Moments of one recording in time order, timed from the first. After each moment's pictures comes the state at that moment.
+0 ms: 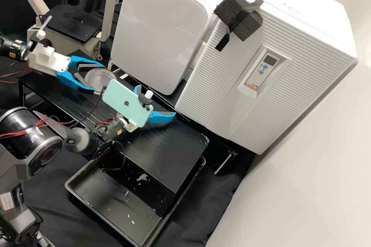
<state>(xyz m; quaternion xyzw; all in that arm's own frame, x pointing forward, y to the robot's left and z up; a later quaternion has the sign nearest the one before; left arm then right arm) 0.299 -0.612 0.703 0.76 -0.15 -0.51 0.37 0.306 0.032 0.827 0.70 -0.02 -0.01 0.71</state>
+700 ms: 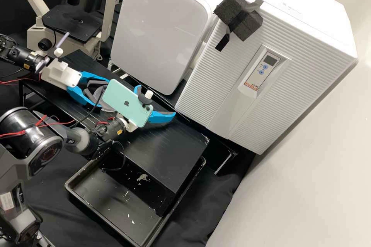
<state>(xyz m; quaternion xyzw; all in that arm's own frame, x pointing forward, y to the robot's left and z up) 0.322 -0.612 0.665 0.77 -0.10 -0.53 0.35 0.306 0.032 0.827 0.70 -0.02 -0.01 0.71</state>
